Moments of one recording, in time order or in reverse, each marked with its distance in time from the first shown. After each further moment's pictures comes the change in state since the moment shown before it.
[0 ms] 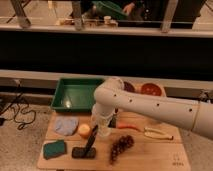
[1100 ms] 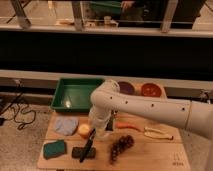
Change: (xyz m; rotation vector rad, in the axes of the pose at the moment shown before) arm -0.013 0.000 0.019 -0.036 -0.025 -0.018
